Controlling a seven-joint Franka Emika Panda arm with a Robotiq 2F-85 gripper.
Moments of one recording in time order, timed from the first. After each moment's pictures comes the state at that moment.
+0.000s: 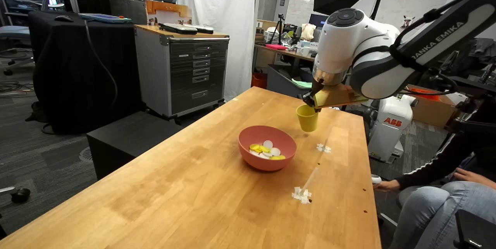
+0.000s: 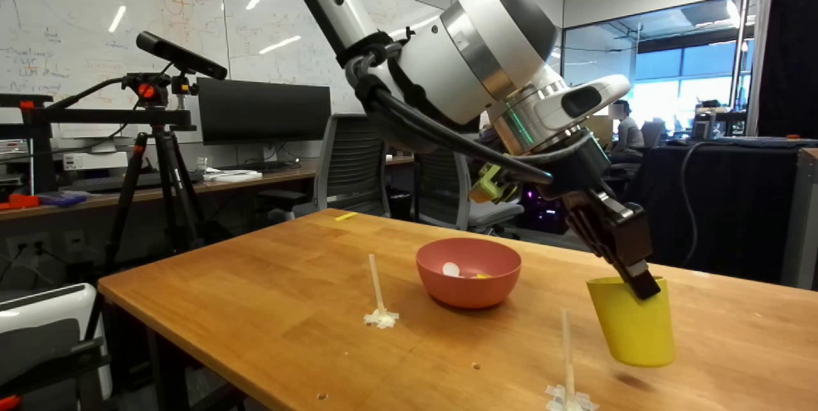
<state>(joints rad) -0.02 0.58 -0.30 -1.90 -0.80 2.66 1.17</state>
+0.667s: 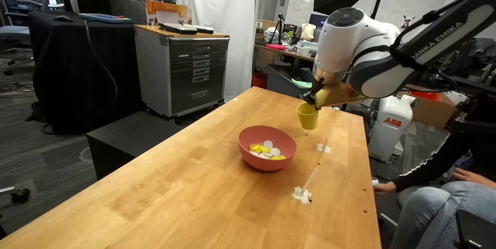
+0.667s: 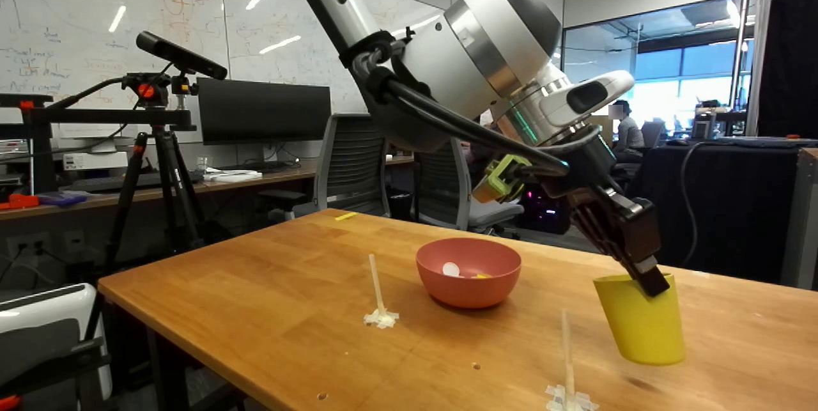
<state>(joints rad) -0.01 0.58 -0.31 -1.89 -0.82 2.67 1.15</state>
